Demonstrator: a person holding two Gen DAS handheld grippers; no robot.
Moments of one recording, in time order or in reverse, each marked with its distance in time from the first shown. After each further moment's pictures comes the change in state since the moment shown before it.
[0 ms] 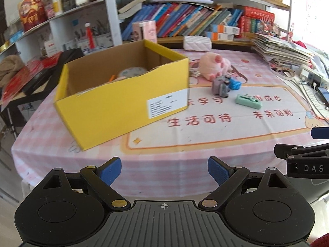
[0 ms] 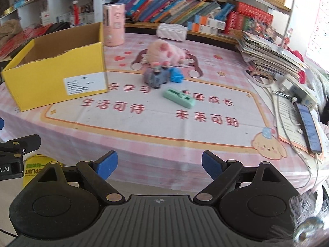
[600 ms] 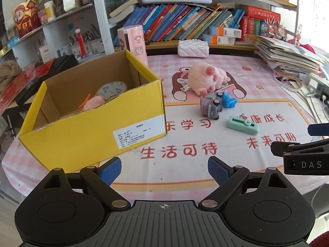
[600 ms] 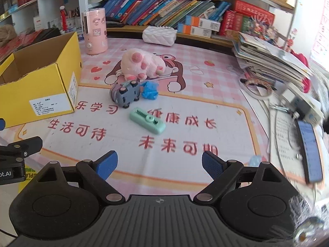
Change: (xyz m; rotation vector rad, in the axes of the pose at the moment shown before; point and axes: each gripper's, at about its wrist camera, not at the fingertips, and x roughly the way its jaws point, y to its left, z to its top) left arm 0.042 -0.056 0.053 -0.026 0.006 0.050; right arm 0.051 -0.067 0.053 -0.031 0.001 0.059
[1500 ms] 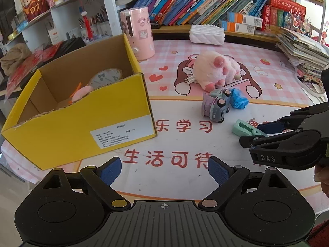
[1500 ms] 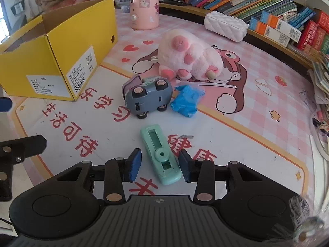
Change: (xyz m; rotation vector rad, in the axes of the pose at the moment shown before) left arm 0.045 -0.038 0.024 -0.084 0.103 0.103; right arm 0.119 -0.015 0.049 -0.301 0.091 0.314
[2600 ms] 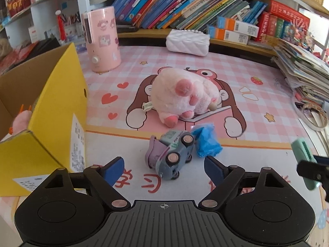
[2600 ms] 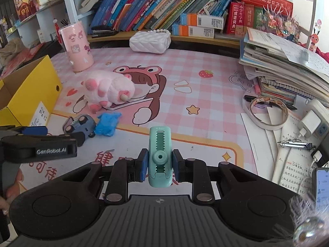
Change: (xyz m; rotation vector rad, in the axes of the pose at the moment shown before) left arm 0.075 -0.064 0.064 -0.074 -0.016 -0.079; right arm -0.070 -0.094 -0.017 0.304 -0.108 -0.138
